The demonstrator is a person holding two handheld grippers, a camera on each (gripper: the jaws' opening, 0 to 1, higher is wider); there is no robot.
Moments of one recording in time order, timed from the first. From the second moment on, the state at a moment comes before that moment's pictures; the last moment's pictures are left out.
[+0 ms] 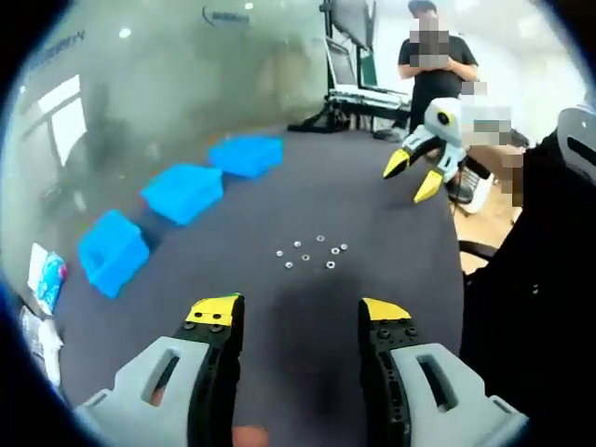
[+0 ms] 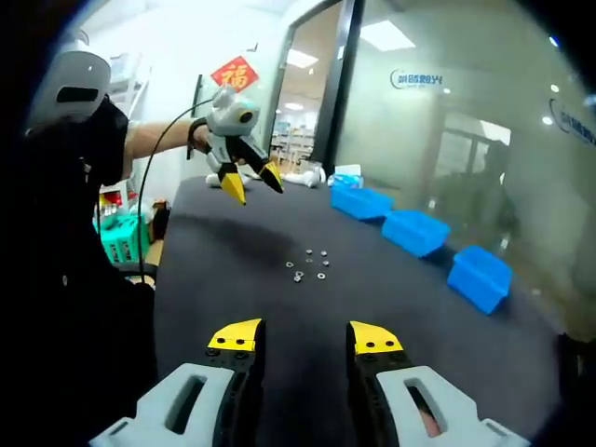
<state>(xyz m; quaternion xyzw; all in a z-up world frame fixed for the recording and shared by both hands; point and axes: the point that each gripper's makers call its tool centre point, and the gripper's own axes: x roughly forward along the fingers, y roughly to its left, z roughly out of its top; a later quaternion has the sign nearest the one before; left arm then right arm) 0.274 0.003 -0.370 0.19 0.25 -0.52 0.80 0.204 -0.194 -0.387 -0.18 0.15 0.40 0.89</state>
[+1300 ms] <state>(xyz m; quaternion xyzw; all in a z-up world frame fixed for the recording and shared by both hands) 0.314 -0.064 -0.433 0.23 0.32 -0.54 0.74 0.199 -0.197 -0.394 -0.17 0.15 0.39 0.89</state>
